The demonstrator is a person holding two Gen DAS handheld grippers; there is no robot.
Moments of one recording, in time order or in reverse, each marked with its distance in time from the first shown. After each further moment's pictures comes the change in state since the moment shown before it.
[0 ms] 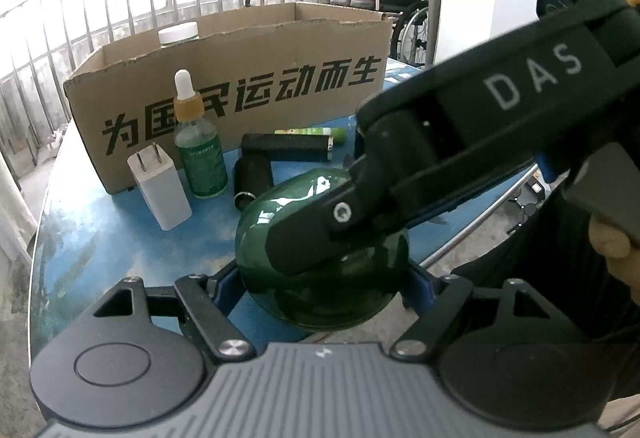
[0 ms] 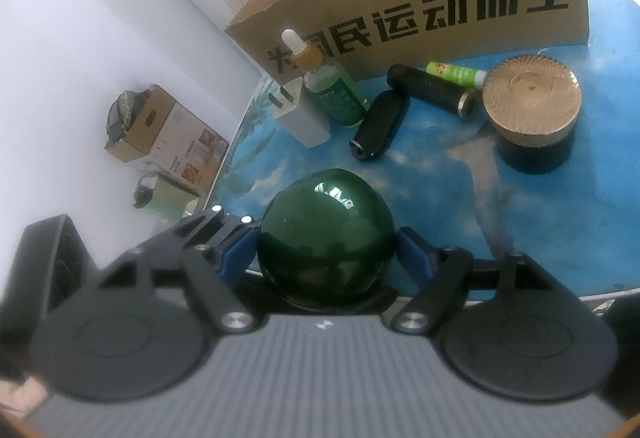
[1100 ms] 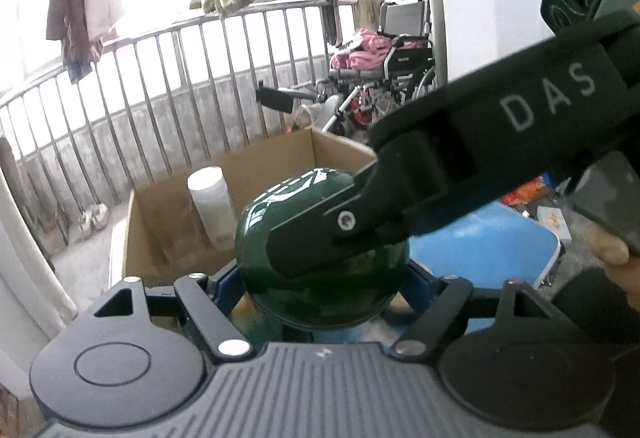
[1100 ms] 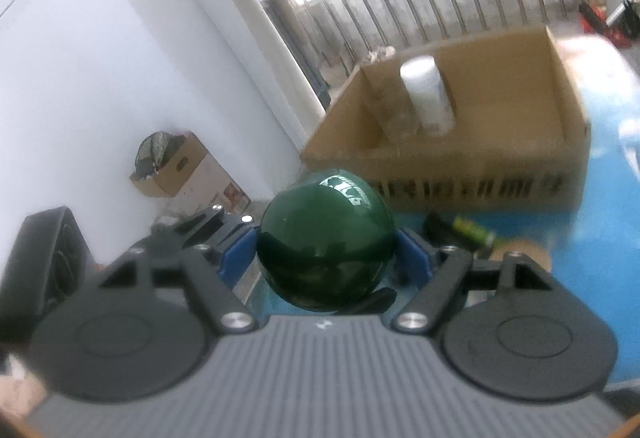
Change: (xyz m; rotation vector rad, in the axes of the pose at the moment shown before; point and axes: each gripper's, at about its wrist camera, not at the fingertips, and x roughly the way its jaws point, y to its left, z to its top) left arm -0.059 -0.008 0.115 0.095 -0.181 0.099; right arm -0.092 0.050 0.067 -0.164 -0.196 0.037
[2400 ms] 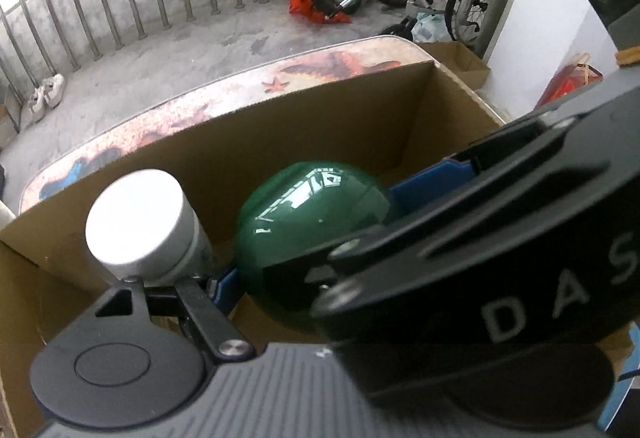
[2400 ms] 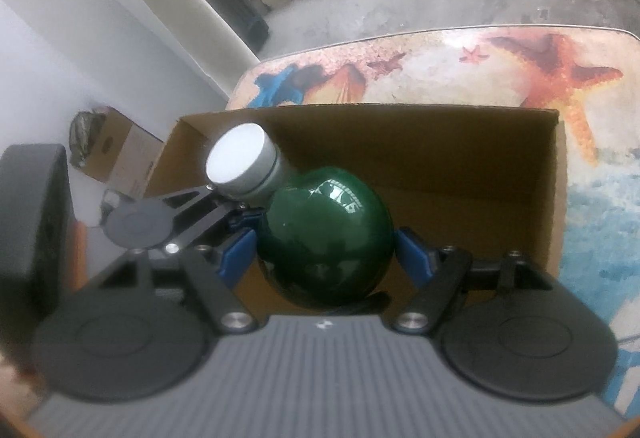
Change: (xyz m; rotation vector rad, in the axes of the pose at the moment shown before) left arm 0.299 0.117 0.098 -0.164 0.503 -0.115; right arm 0.208 -0.188 0.205 0.093 0.358 -0.087
